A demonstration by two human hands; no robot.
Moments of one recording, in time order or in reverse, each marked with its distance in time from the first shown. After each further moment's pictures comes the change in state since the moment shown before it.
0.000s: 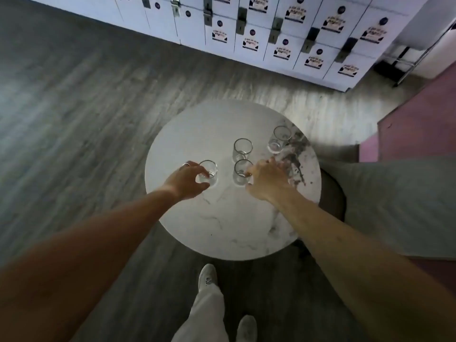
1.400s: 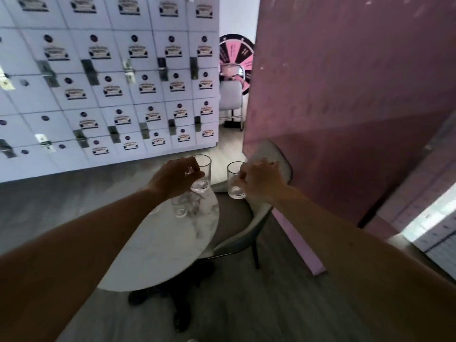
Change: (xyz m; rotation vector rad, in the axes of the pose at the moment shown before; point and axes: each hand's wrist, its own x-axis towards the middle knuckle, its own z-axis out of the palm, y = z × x) left_hand -0.174 0.256 -0.056 0.096 0.165 0.948; right_hand -0.368 0.064 -0.067 0.149 0.641 0.533
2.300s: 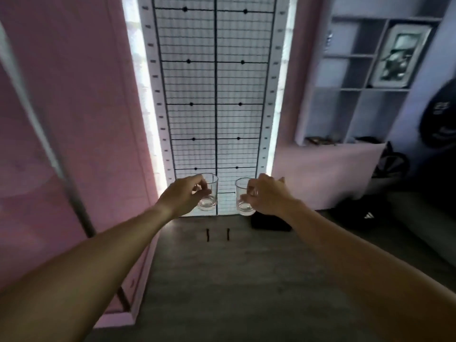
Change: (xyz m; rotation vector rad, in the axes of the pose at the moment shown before) left_hand -0.034 0.672 0.260 -0.457 -0.620 1.084; right_hand -0.556 0.332 -0.232 -0.189 0.200 1.273
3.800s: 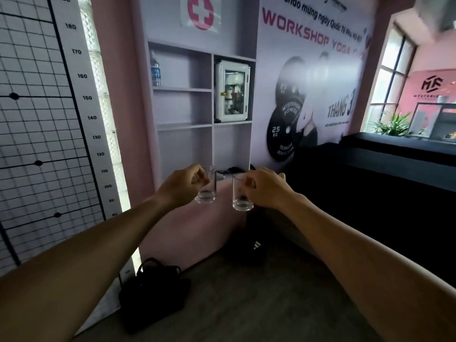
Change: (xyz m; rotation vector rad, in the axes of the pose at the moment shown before) left_hand 0.585 0.329 0.313 -0.320 -0.179 0.468; right_hand 0.177 0.555 -0.181 -0.116 0.303 0.518
